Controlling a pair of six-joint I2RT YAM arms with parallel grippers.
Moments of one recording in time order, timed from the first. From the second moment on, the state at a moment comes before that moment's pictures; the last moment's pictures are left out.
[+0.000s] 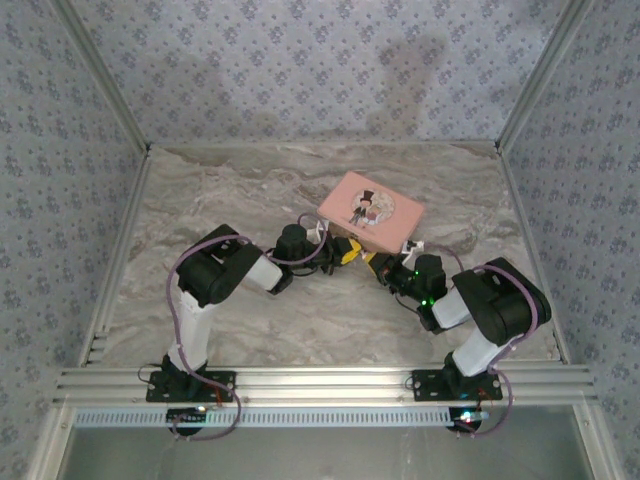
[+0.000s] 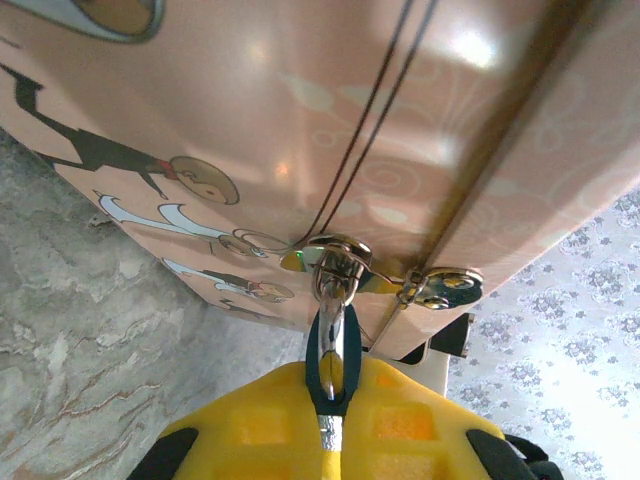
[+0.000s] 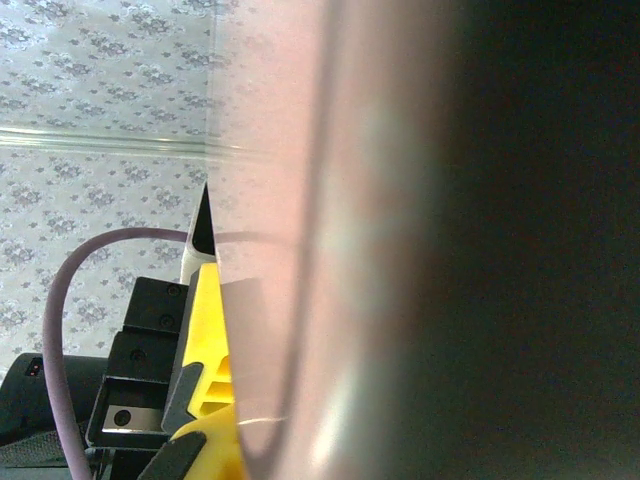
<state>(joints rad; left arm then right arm) -0.72 2.12 0.86 1.09 0.59 -1.64 0.37 1.63 0.18 1.18 -0.42 1.30</state>
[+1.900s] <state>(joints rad) -0.73 2.12 0.86 1.07 0.45 -1.63 0.37 1.68 0.39 0.93 -0.41 1.40</state>
